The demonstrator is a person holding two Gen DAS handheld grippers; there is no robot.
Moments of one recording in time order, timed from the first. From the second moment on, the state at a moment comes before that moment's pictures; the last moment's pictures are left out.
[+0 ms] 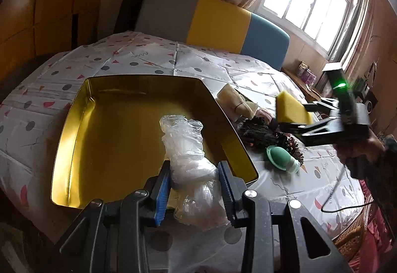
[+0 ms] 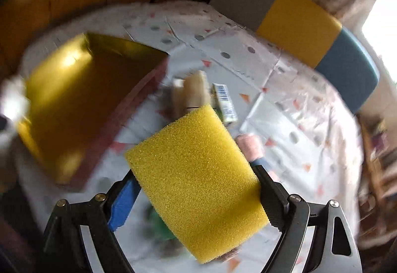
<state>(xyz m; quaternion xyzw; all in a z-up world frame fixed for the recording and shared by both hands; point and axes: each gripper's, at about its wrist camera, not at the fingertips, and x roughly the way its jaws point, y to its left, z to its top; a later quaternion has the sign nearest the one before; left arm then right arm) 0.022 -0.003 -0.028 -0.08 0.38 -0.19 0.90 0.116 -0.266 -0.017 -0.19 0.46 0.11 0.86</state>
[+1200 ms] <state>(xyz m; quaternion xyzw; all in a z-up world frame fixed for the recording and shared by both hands) 0.212 0.060 -0.078 0.01 0.48 -0.02 0.88 0.062 -0.233 -0.124 -0.12 0.53 0.16 0.83</state>
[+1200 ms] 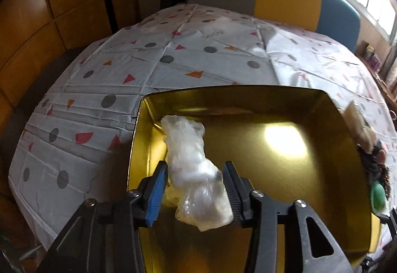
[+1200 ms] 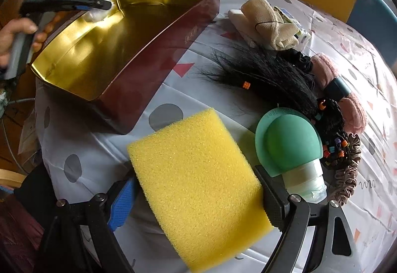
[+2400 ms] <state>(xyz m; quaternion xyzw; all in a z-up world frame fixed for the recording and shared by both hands) 0.012 0.033 -0.012 -0.04 0.36 0.04 0.93 0.062 -0.233 -0.125 -0.12 0.52 0.14 0.84</state>
